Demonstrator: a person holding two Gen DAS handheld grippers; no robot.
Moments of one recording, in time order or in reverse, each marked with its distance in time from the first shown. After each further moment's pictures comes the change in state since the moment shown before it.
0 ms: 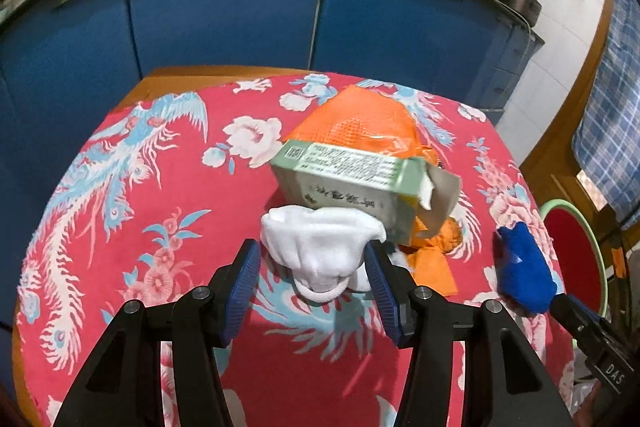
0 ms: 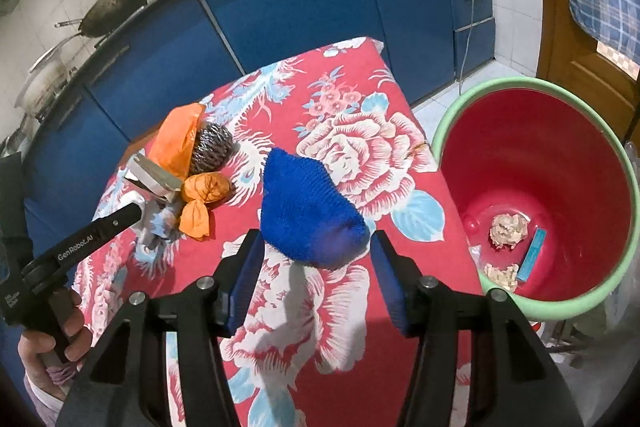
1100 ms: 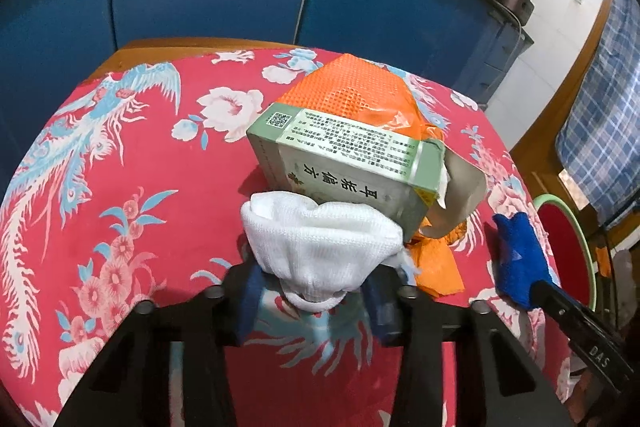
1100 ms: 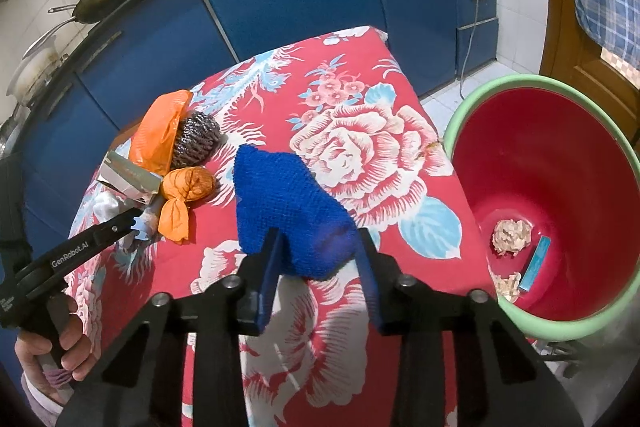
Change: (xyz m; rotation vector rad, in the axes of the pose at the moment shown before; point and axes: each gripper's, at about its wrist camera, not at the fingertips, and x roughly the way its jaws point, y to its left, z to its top) left arm 0.026 0.005 -0.007 -0.020 0.044 -0.096; right arm 0.026 0.000 0.003 -0.027 0.019 -0.021
